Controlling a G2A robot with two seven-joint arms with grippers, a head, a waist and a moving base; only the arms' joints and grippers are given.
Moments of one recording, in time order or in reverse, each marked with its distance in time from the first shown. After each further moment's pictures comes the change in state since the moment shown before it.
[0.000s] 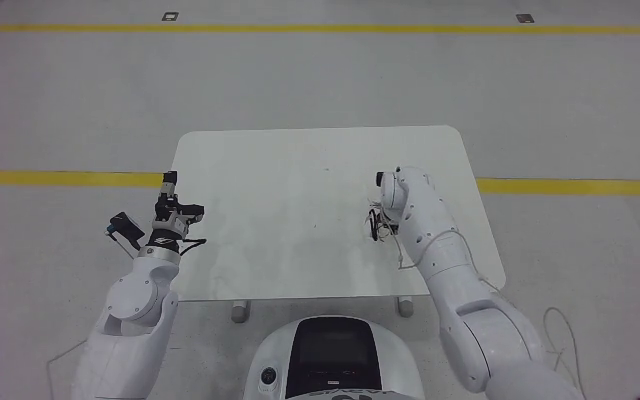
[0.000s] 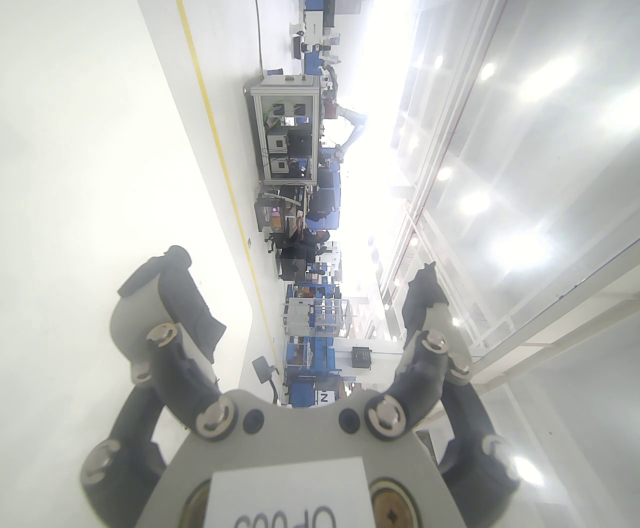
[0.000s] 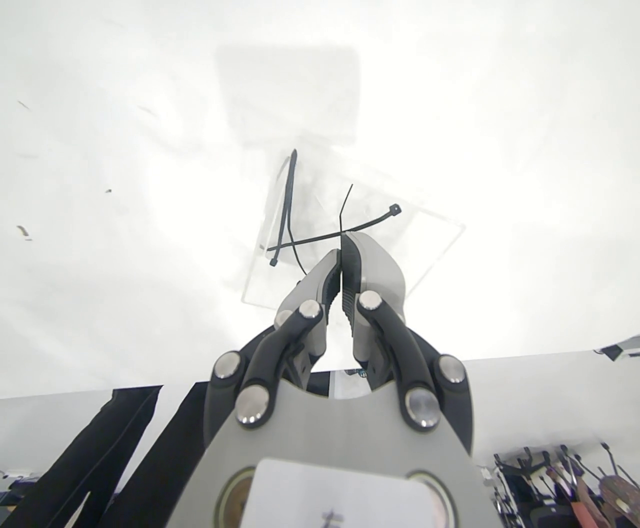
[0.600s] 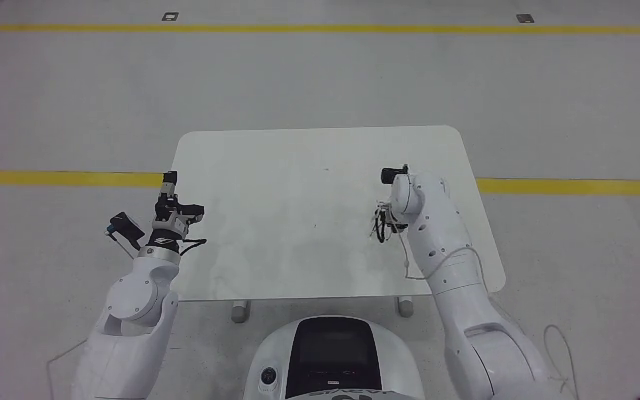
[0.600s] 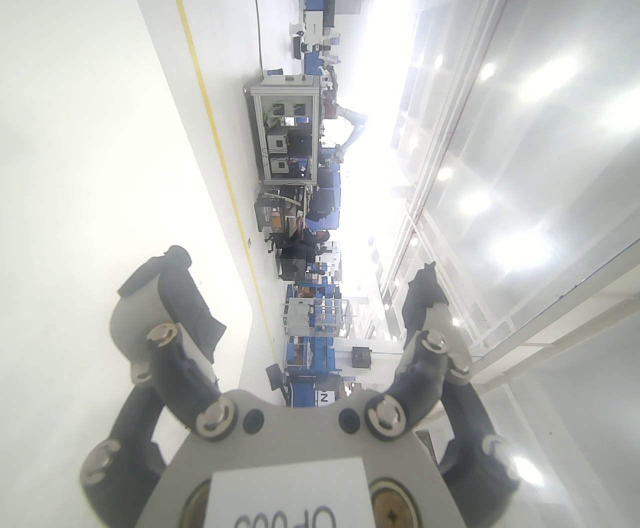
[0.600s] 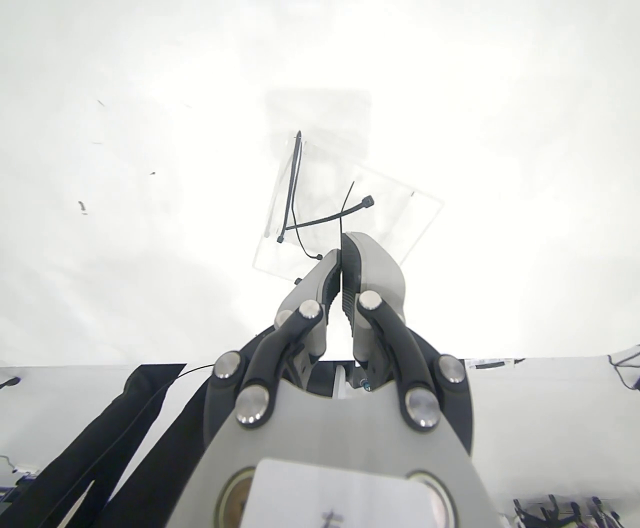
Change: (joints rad) left arm 0.000 0.000 0.000 0.000 0.000 0.000 0.000; right arm -0.124 0.029 0.048 -0.259 0.022 -0.045 0.034
